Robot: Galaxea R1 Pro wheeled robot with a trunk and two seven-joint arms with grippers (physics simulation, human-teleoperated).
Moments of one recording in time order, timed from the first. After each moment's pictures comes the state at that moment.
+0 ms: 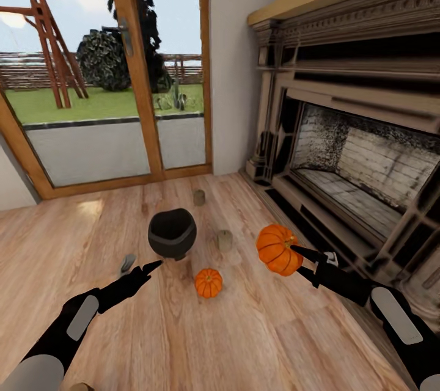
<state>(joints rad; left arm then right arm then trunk) -0.55 0.17 0.15 -0.70 0.66 0.56 -0.62 -0.45 -0.34 -0.01 -1.01 -1.17 0.93 0.67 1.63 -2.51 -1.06</state>
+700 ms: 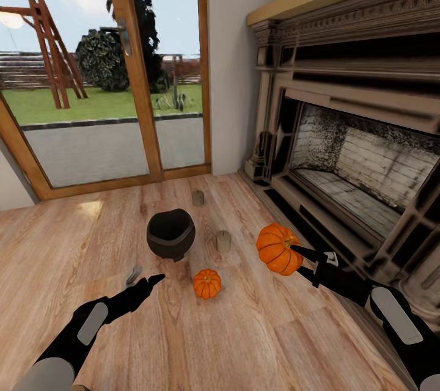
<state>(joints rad) -0.55 0.12 0.16 -0.62 0.66 0.54 -0.41 -0.45 -0.34 -0.01 -1.01 -1.18 0.93 0.67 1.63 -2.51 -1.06</state>
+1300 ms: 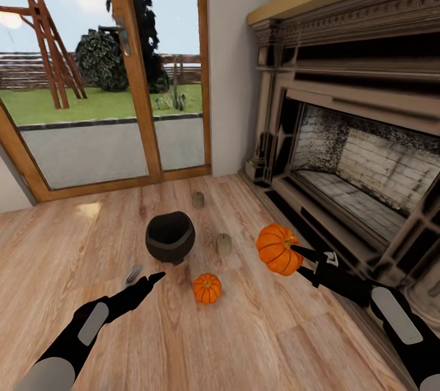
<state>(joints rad) -0.55 0.12 0.16 -0.62 0.66 0.50 -0.43 -0.45 -0.34 -0.01 -1.01 -1.18 0.93 0.67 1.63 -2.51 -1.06</state>
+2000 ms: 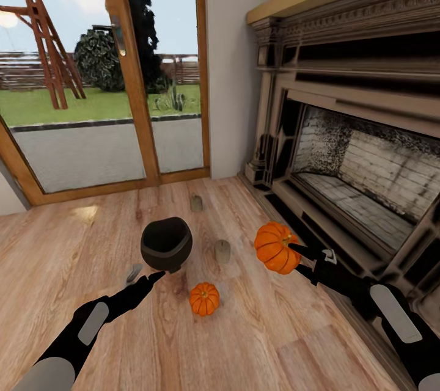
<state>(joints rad) -0.55 0.12 0.16 -0.63 0.66 0.49 -0.43 -0.45 -0.33 -0.01 -1.04 -1.17 0.93 0.65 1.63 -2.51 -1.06</state>
